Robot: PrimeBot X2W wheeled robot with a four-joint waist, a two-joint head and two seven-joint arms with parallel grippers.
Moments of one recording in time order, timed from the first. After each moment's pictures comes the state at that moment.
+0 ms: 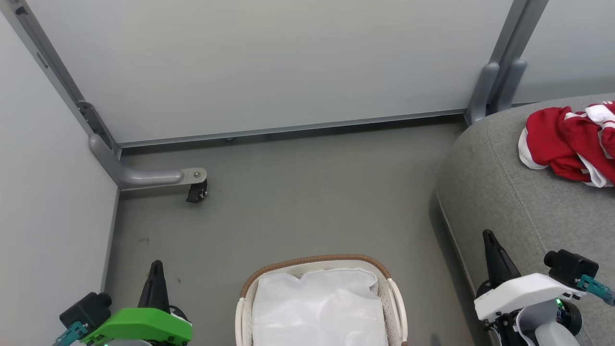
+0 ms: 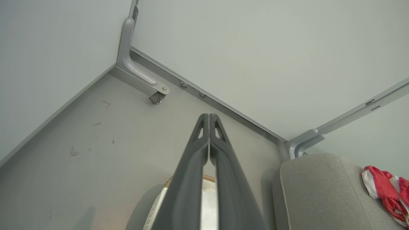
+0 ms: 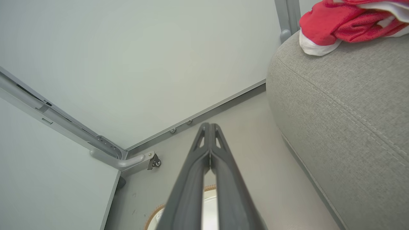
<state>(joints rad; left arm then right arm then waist) -0.04 0.05 -0.03 0.37 -0.72 -0.09 -0.14 -0.09 -0.04 -0.03 0.33 0.59 0.13 -0.14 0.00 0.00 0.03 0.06</state>
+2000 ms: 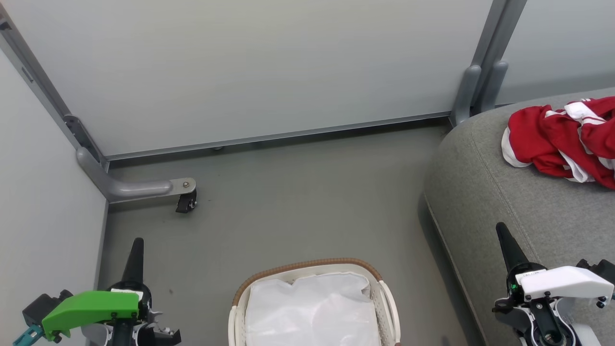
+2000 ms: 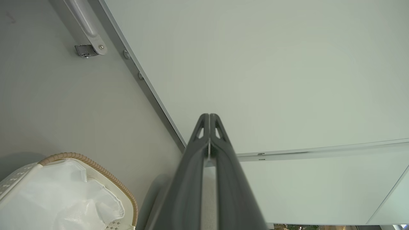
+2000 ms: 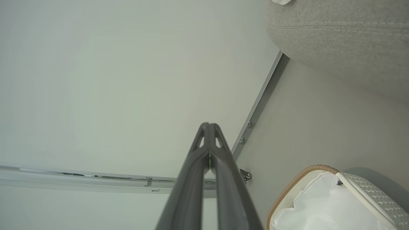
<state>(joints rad) -0.08 0.05 0.07 0.28 -1.38 -0.12 0.05 -0.10 -0.04 -0.09 0.27 1.34 0.13 0.05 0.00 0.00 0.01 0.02</state>
